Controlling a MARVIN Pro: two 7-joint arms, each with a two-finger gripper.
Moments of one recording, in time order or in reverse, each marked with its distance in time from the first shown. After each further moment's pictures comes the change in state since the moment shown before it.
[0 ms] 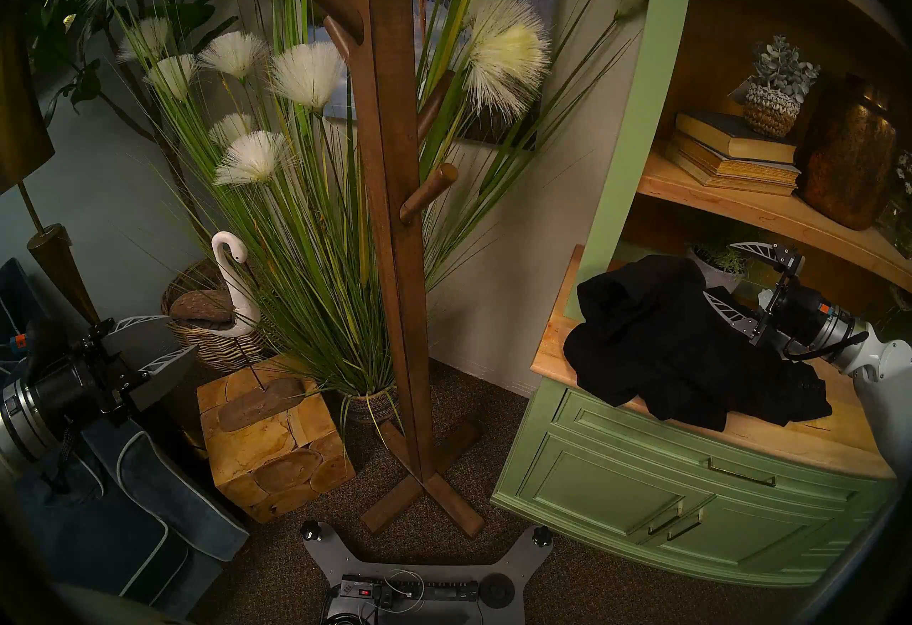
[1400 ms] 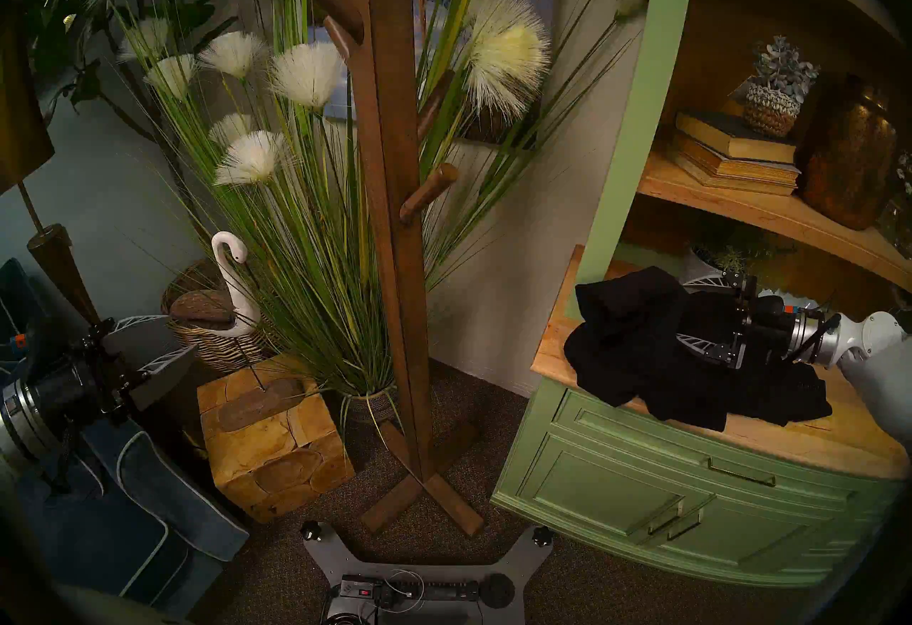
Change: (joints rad) left arm -0.002 -0.001 0.000 0.000 0.001 0.000 0.000; right arm 0.235 0.112 -0.346 0.031 0.078 0.181 0.165
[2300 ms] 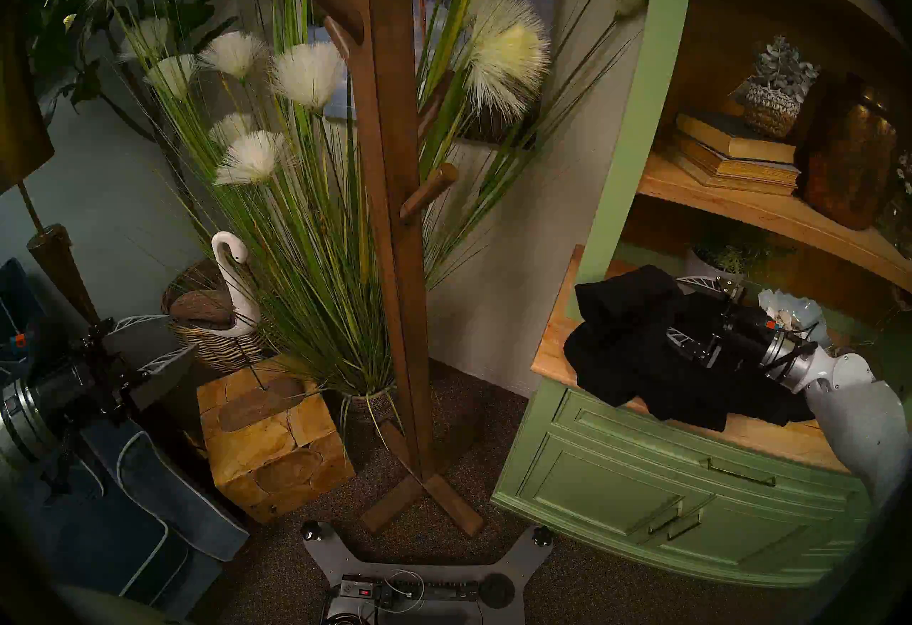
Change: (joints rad) left arm -0.001 0.000 0.000 0.000 0.001 0.000 0.000; right arm 0.217 -0.210 -0.145 0.105 -0.028 -0.085 -0.066
